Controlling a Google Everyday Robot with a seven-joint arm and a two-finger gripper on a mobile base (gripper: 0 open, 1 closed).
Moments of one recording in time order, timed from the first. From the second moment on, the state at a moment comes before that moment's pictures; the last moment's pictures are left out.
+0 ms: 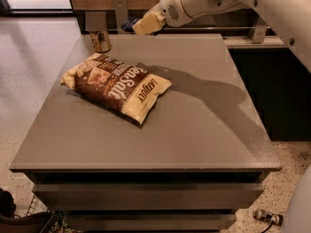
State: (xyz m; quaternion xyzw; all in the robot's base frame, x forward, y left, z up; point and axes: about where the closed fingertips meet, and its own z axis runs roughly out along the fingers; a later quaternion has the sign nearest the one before) arm 0.711 0.008 0.974 -0.46 0.75 0.18 0.45
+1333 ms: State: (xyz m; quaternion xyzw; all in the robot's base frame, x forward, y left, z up) arm 0.804 -0.003 0.904 -0.45 0.72 0.25 0.46
